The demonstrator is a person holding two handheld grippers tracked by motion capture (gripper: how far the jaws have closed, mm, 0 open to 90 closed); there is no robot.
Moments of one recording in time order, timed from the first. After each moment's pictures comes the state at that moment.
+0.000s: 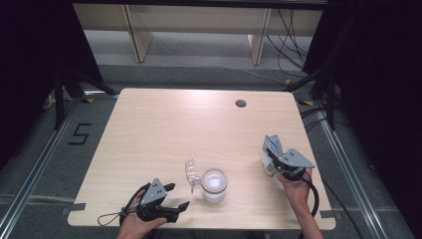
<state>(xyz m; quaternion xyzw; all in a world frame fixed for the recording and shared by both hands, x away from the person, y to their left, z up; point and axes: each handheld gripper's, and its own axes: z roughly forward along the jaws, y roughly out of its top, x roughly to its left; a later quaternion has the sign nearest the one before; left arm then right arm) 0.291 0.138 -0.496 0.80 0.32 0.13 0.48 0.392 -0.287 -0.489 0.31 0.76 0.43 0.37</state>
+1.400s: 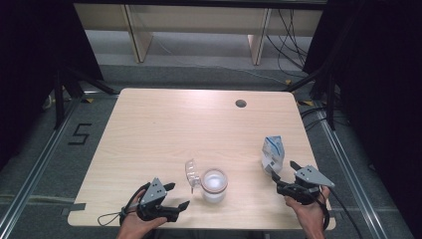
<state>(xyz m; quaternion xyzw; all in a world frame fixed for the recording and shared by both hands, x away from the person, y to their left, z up) 0.291 0.137 -0.497 0.80 0.33 0.13 0.49 0.324 -0.298 -0.475 0.43 0.72 0.44 0.32</state>
